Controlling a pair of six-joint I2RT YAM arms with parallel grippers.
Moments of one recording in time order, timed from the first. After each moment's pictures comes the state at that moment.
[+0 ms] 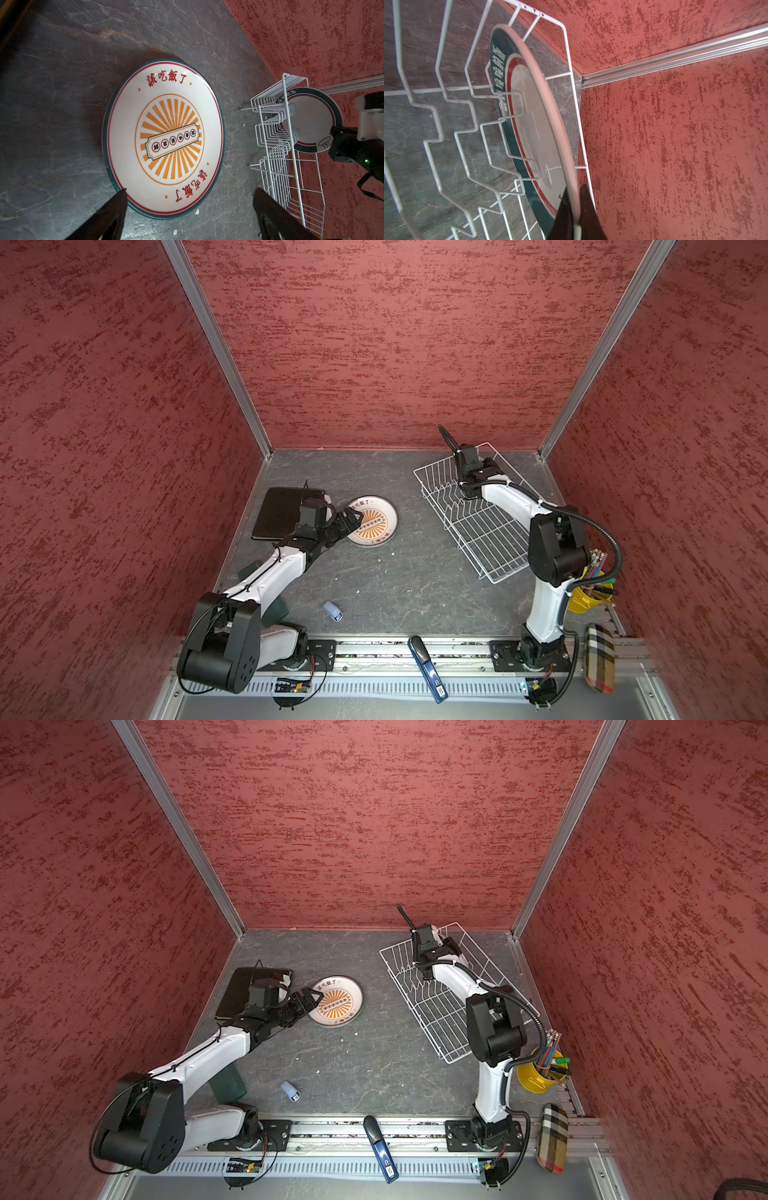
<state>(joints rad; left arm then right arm) -0.20 1.24 0.62 -0.05 0.30 -0.79 0.33 1.93 1.51 -0.40 0.93 -0.45</state>
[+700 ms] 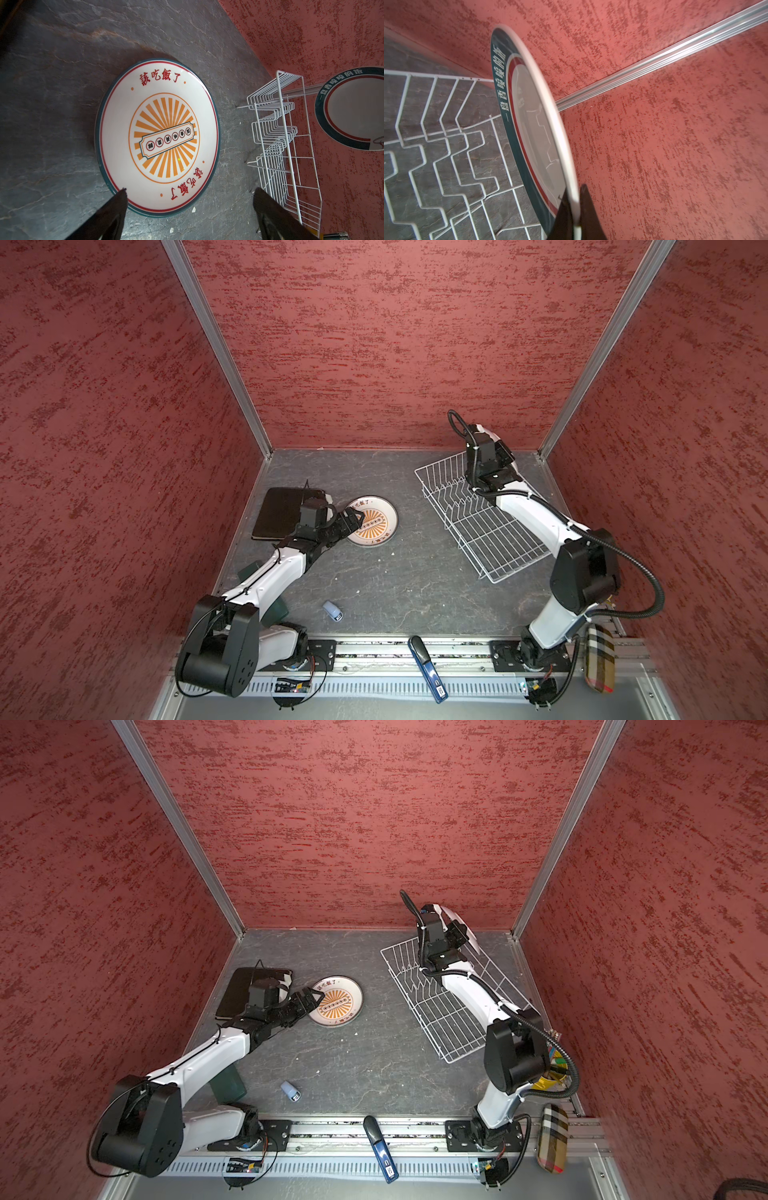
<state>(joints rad) -0.22 1.23 0.62 -0.05 0.30 -0.79 0.38 1.70 1.44 -0.14 1.01 -0.68</state>
